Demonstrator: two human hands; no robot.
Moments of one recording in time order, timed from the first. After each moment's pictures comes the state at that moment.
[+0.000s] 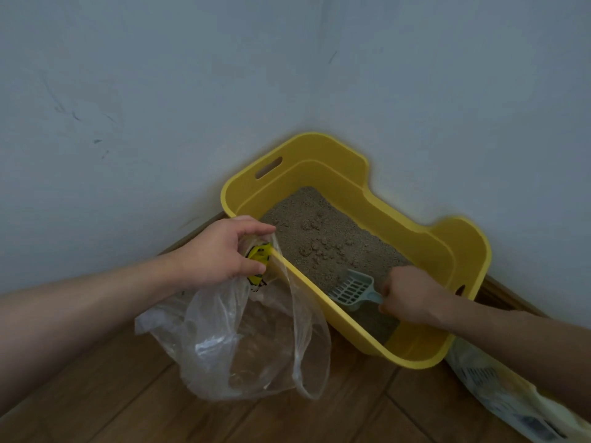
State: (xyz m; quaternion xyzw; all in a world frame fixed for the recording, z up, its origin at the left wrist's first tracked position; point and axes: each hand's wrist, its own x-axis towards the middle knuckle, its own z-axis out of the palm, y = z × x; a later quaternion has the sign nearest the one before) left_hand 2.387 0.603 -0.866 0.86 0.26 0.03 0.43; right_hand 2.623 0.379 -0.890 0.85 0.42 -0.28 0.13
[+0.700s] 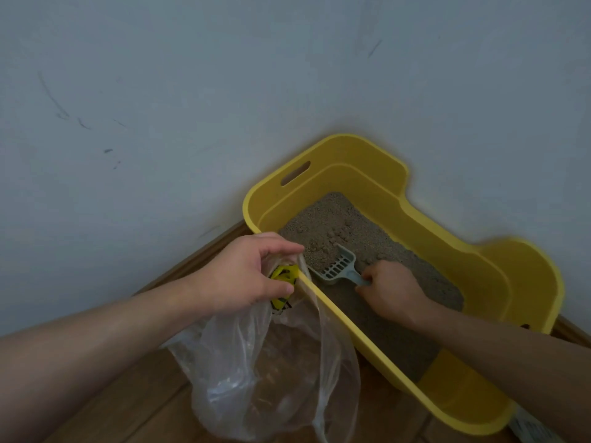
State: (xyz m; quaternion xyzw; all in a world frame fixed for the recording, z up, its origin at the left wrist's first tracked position) left_hand 2.390 0.605 -0.869 0.82 0.27 0.04 0.50; right_hand 2.612 0.459 -0.945 0.87 0.42 -0.26 -0.03
